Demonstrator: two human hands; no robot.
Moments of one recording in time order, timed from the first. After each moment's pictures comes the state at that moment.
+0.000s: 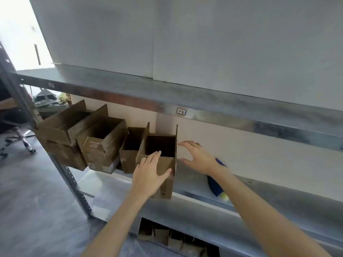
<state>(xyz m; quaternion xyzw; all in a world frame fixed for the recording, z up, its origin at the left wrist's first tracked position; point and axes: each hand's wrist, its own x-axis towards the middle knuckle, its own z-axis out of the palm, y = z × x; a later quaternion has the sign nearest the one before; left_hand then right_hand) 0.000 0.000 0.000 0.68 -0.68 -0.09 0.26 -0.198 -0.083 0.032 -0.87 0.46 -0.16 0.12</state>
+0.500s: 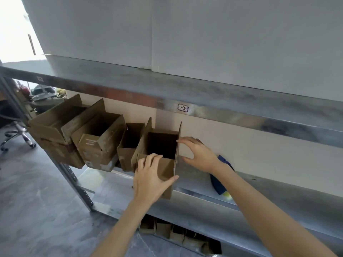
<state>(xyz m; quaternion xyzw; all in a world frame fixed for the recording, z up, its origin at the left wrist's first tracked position) -0.002 -0.013 -0.033 0.68 -0.67 -0.02 0.29 -0.199 -0.110 0.015 -0.87 0.44 -0.18 0.12</state>
